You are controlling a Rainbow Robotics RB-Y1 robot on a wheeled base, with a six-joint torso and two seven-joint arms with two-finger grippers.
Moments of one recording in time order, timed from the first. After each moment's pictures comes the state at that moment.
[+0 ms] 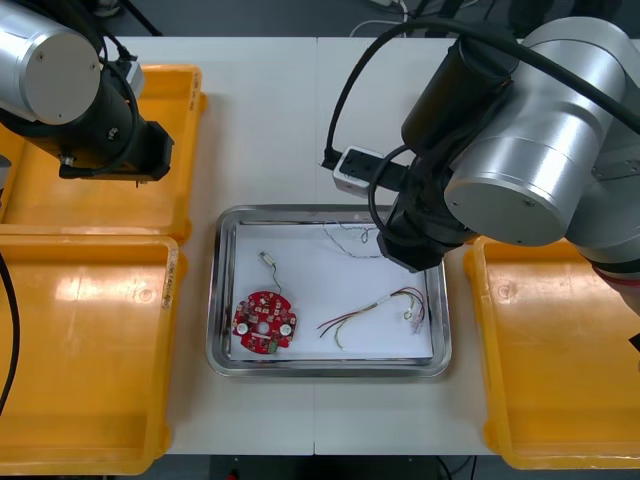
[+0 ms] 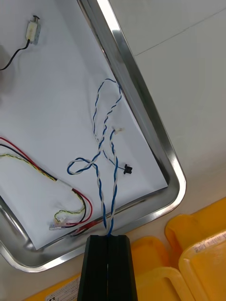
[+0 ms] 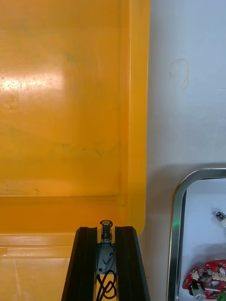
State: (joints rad) right arm -0.80 -0.55 0.53 -2.14 -0.71 1.92 1.61; left arm -0.73 0.59 -0.12 -1.82 0.57 1.88 -1.14
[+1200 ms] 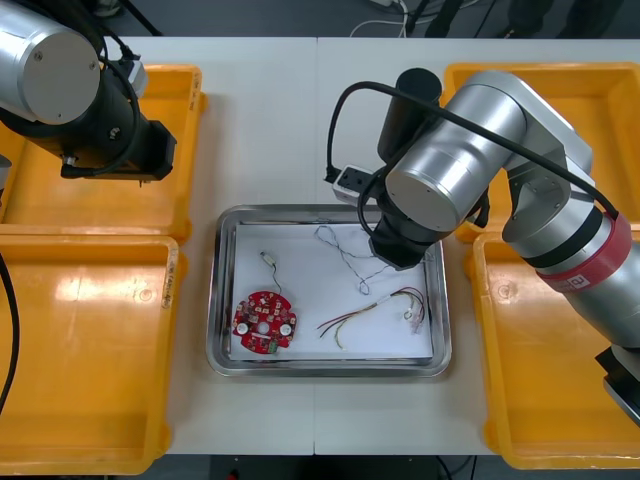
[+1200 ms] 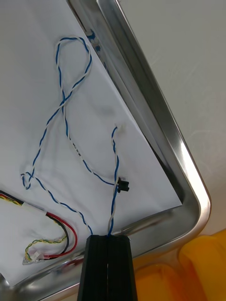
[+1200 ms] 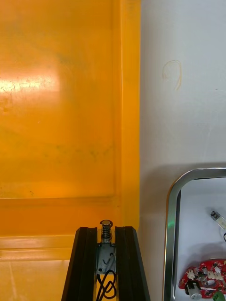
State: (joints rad) right arm -0.79 -0.46 0.58 -1.82 -0.56 1.79 1.70; left arm -0.73 0.59 -0.12 -1.83 0.58 1.87 -1.14
